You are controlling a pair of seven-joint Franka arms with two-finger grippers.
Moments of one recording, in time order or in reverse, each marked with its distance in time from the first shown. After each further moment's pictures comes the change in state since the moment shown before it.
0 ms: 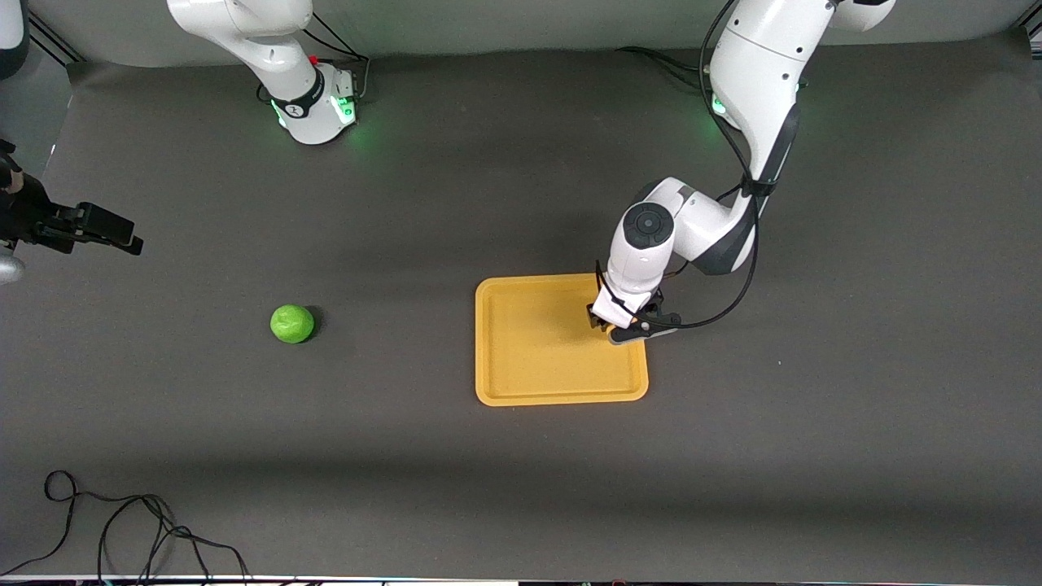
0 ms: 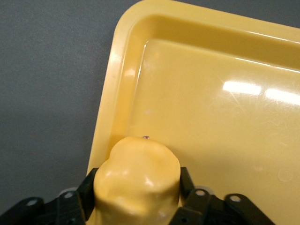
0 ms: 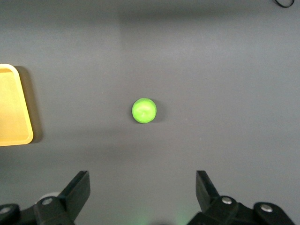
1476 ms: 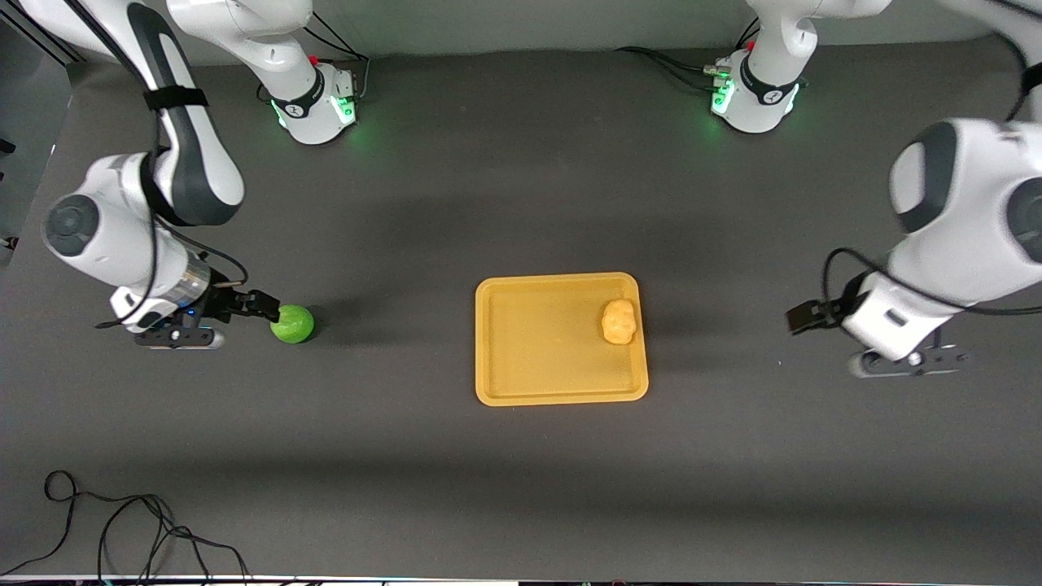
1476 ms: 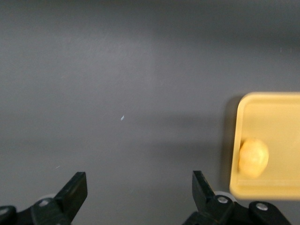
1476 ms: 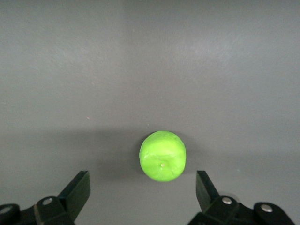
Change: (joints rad) left arm 0.454 -0.315 0.037 0.343 -0.148 -0.787 0.816; right arm 0.056 0.069 0.006 -0.703 0.051 0.862 0.000
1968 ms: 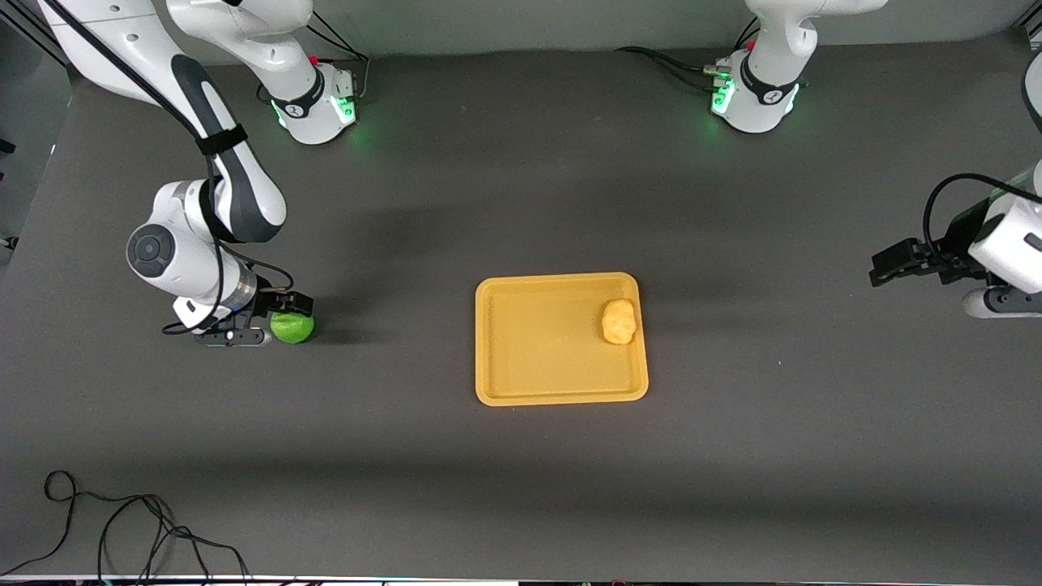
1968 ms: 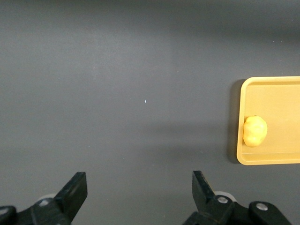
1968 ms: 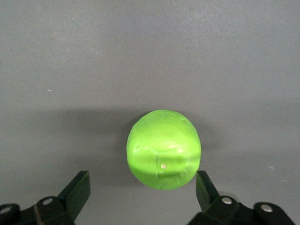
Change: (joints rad) left arm 0.086 -0.145 -0.005 -0.006 -0.015 -0.102 0.082; right arm 0.012 0.116 0.000 -0.081 -0.004 0.101 -0.001
